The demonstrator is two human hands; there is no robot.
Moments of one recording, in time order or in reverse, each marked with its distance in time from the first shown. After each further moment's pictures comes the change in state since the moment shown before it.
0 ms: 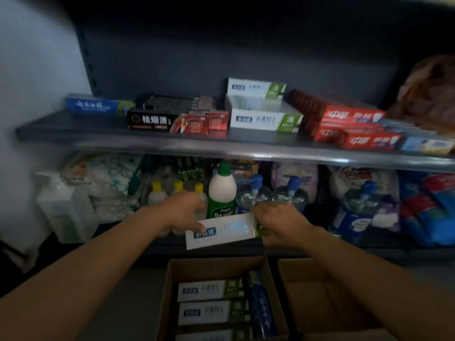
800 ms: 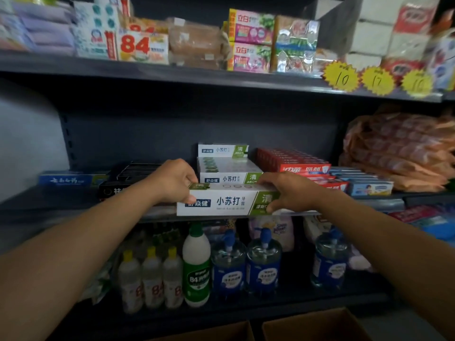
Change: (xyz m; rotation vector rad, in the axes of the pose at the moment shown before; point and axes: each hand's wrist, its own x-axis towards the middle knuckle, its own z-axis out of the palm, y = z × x) left_hand 0.000 0.084 -0.168 -0.152 0.487 -0.053; right_hand -0.020 0.129 -0.163 0.283 0.136 0.245
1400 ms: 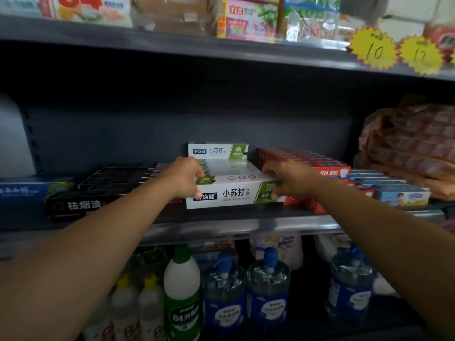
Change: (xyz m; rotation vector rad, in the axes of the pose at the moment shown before) left_hand 0.136 -0.007 0.060 0.087 0.018 0.007; right_hand 0.104 0.087 0.028 -0.064 0.054 0.112
